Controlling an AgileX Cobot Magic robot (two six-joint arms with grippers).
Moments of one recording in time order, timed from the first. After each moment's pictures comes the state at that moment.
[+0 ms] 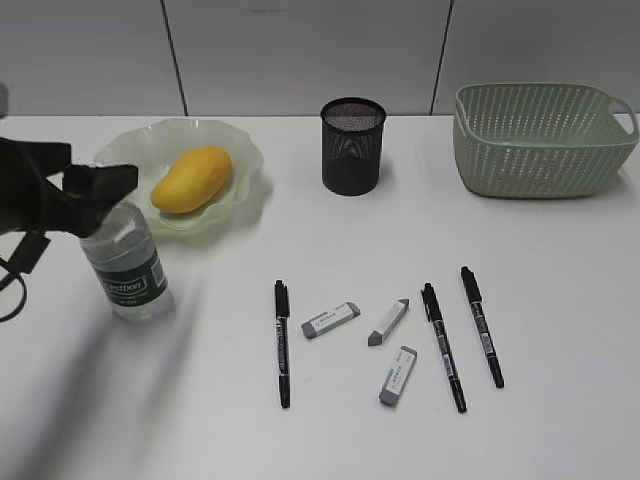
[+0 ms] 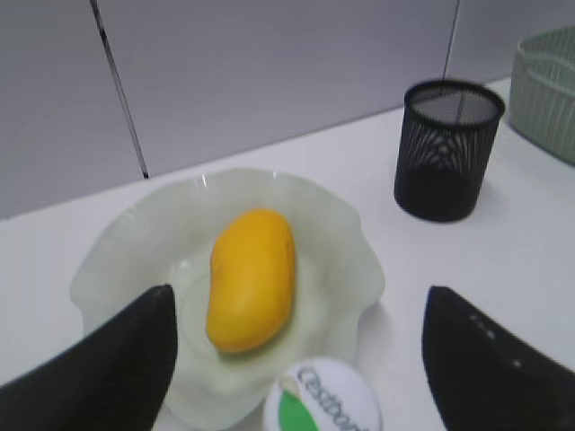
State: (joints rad) left arm -0.25 1.38 -0.46 0.35 -0.54 -0.24; right arm 0.05 0.02 -0.51 -0.02 1.04 -0.07
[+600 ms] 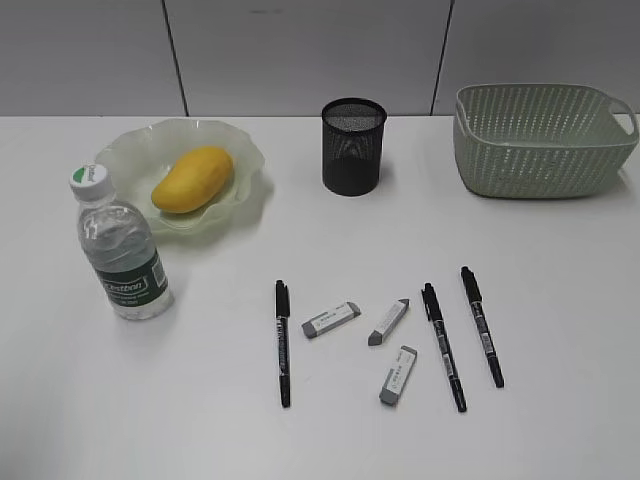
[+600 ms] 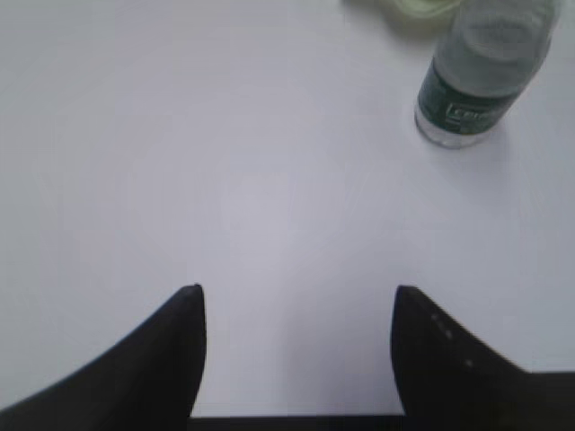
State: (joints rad) left arm -0.25 0.58 -0.59 0.21 0.95 -0.28; right arm 0.05 0.02 -0.51 -0.02 1.04 -0.07
